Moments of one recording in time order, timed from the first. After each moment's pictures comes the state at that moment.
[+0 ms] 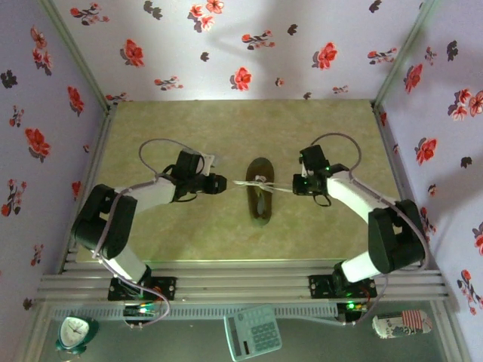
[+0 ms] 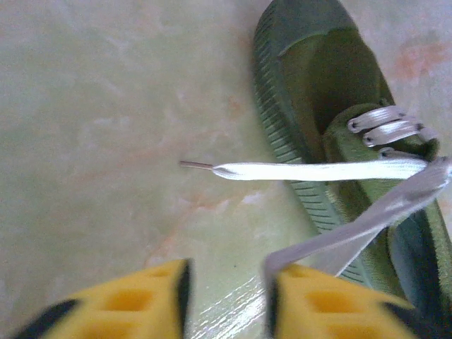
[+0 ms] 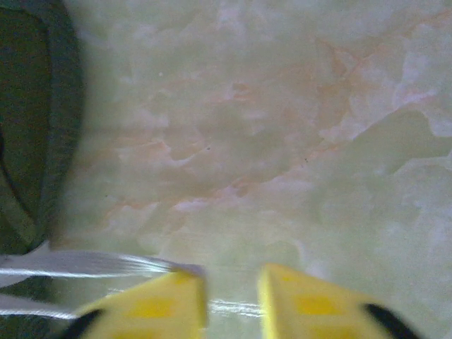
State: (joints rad) left arm -0.50 1.63 0.83 -0.01 0.40 -0.34; right arm 0.34 1.45 0.88 -0.54 -0.03 0.32
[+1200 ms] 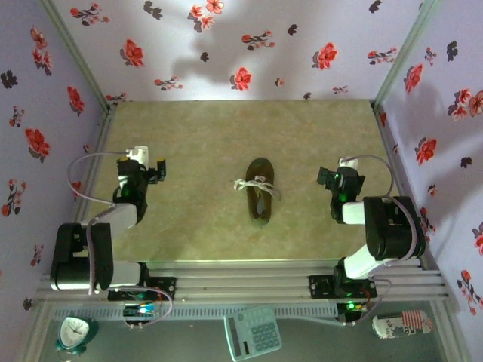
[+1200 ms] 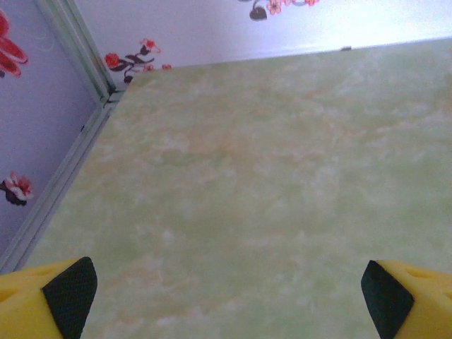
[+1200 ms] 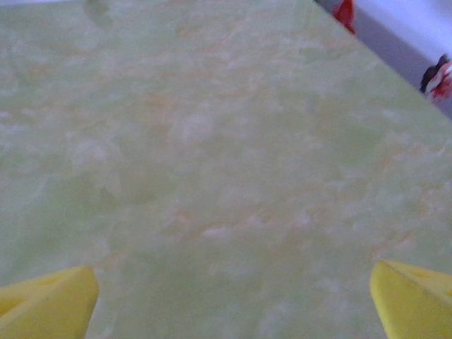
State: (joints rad) left arm -0.05 1.33 0.49 0.51 -0.13 0.09; right arm 0.03 1.55 0.39 0.69 0.23 0.11
